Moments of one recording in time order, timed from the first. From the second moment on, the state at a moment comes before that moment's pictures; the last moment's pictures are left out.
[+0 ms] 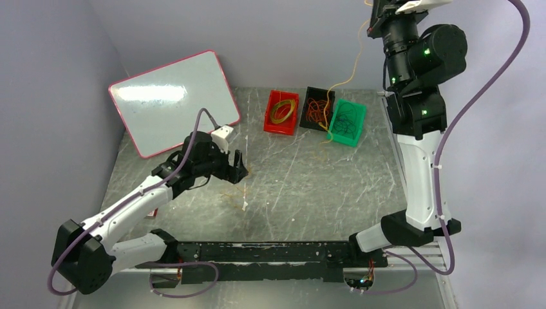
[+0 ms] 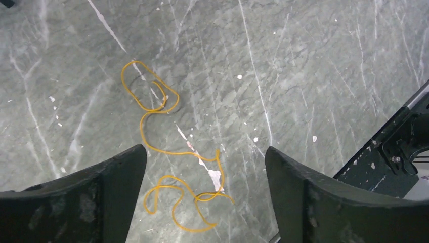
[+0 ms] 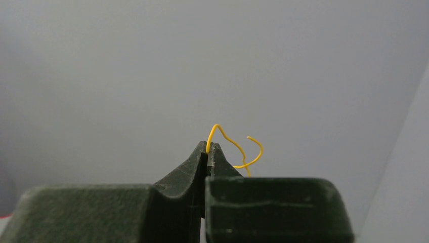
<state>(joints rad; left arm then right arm) -0.58 1.09 0.76 -0.26 0.21 -0.24 0.30 1.46 2.20 -0.23 0.13 -0.12</state>
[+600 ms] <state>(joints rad) -0.59 1.13 0.67 0.56 0.28 -0.07 0.30 1.43 2.19 -0.28 -0.10 0.10</state>
